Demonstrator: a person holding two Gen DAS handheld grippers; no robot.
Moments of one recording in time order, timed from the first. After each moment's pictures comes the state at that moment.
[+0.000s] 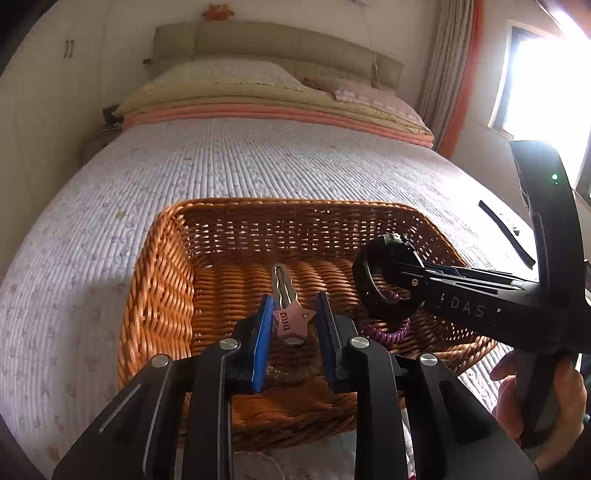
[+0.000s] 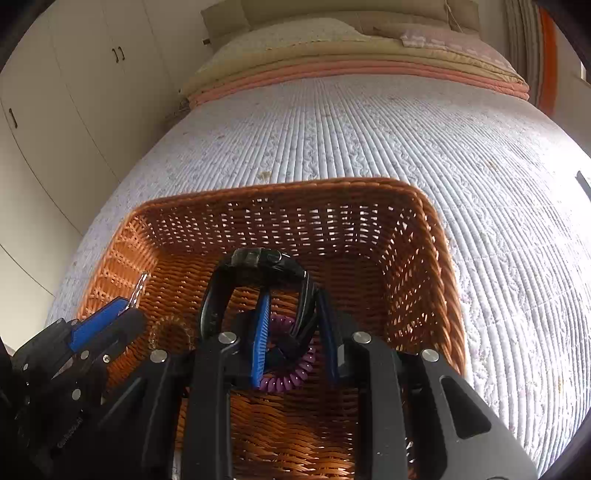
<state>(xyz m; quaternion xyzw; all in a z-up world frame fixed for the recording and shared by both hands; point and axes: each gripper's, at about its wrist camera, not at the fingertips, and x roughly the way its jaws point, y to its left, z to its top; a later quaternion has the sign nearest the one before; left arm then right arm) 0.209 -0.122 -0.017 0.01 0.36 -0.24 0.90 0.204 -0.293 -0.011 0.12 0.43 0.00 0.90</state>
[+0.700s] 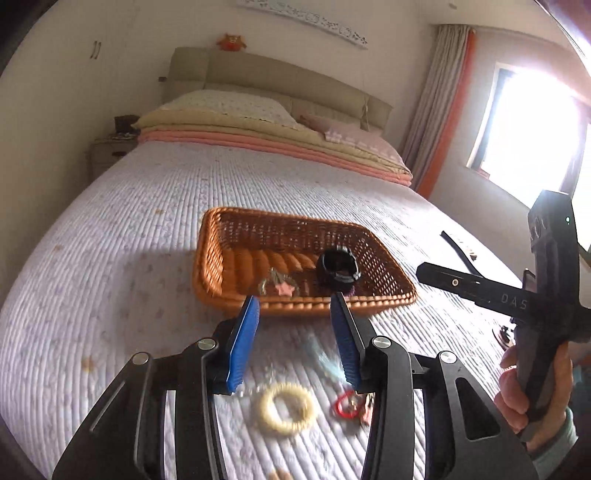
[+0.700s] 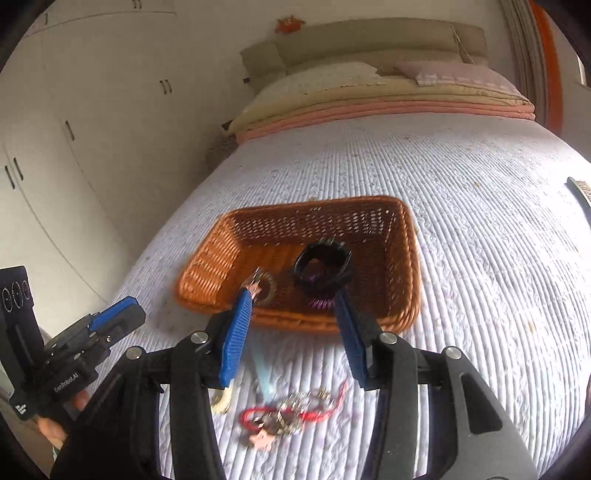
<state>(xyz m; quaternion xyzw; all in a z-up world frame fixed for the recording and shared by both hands) 0.084 -0.042 0.031 -0.06 0.30 -0.26 0.91 0.071 -0.283 0.055 0.13 0.35 0.07 0.93</state>
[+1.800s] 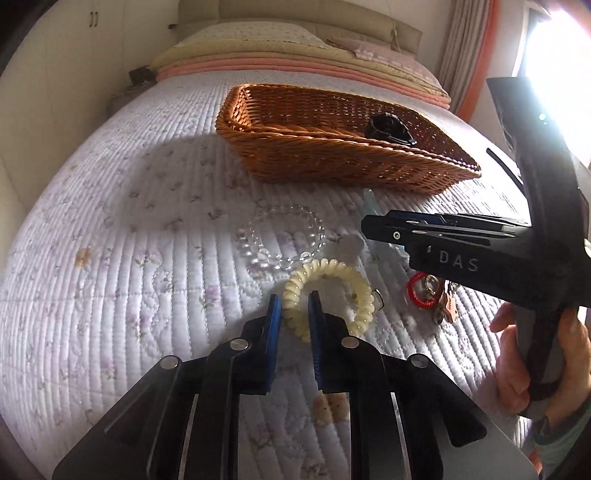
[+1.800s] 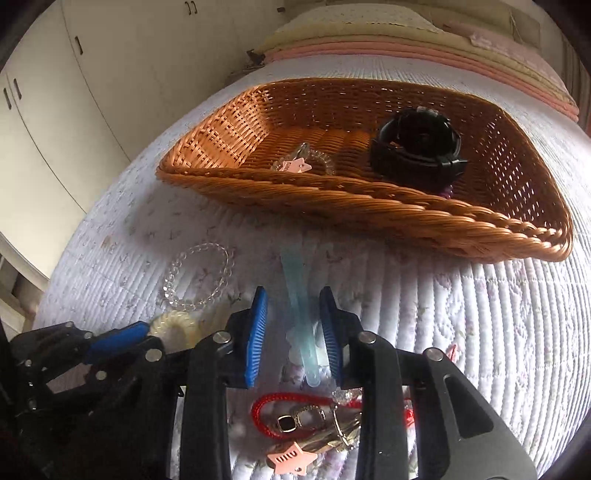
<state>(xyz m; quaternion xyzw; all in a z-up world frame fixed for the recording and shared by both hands) 0.079 -0.043 -0.064 0.03 0.43 -0.20 0.88 0.110 -0.196 -0.056 0.05 0.45 0.11 0.88</state>
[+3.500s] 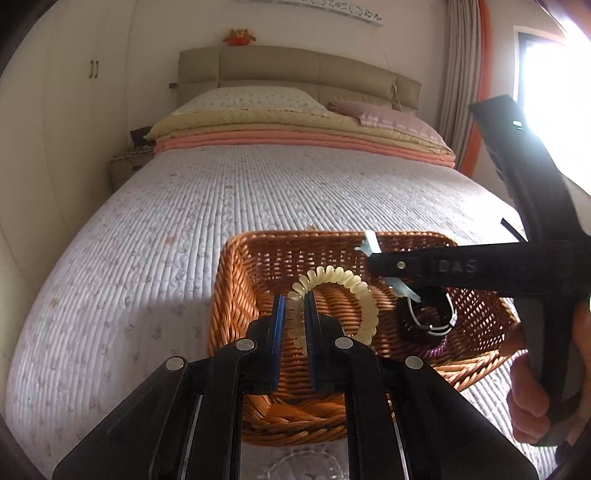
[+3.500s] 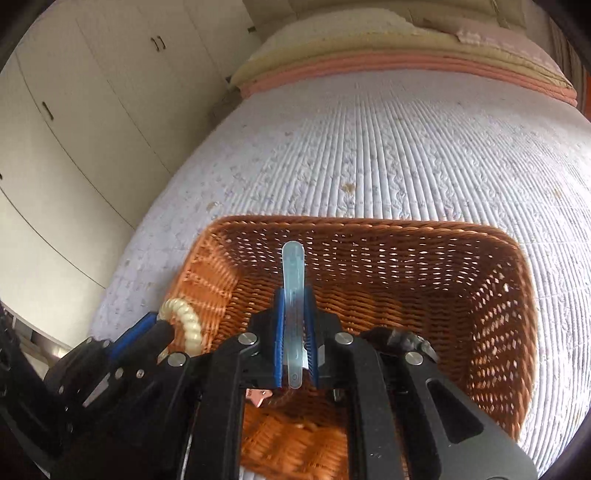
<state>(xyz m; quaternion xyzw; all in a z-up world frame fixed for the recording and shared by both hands) 0.202 -0.086 0.005 0.02 0.31 -0.20 0.93 0.257 -0.243 0.015 0.13 0.46 0.09 0.88</state>
